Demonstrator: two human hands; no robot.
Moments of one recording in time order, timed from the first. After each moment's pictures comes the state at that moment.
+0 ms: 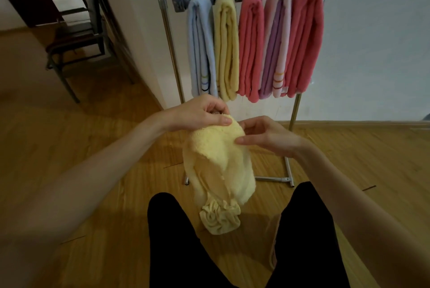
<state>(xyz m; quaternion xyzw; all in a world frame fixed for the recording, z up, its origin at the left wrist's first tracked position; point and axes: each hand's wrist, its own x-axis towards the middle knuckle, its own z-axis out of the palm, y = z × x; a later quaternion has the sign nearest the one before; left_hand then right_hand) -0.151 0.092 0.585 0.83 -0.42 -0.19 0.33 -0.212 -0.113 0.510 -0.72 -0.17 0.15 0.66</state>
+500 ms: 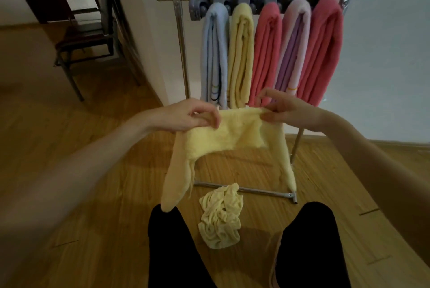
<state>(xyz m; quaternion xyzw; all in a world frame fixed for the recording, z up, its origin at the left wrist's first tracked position) -0.109 0.140 0.591 0.85 -0.40 -0.20 0.28 -0.154 -0.143 0.571 -0.87 -0.20 0.07 0.44</state>
